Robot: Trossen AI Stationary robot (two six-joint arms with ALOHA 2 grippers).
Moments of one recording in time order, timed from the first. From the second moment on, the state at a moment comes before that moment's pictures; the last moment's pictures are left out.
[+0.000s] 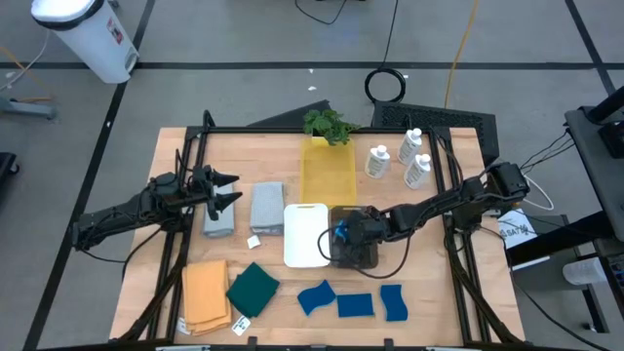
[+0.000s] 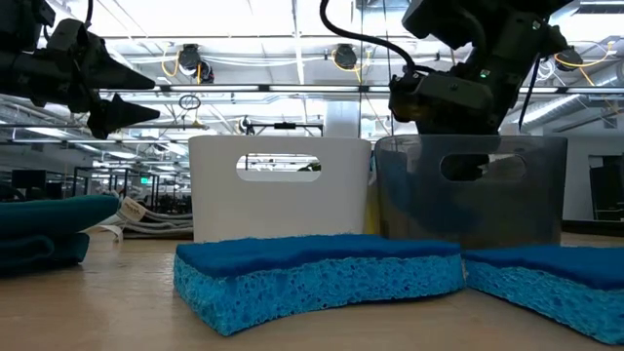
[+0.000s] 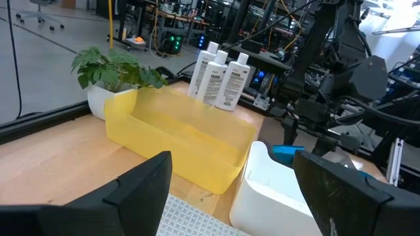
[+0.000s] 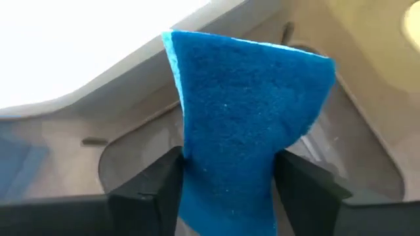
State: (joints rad) left arm 0.29 0.01 0.10 -0.16 0.03 -0.32; right arm 0.23 1.61 0.85 -0.28 0.15 0.72
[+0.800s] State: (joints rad) left arm 0.29 0.01 0.10 -0.16 0.03 -0.32; right arm 0.20 1.49 0.85 -0.27 0.05 0.69
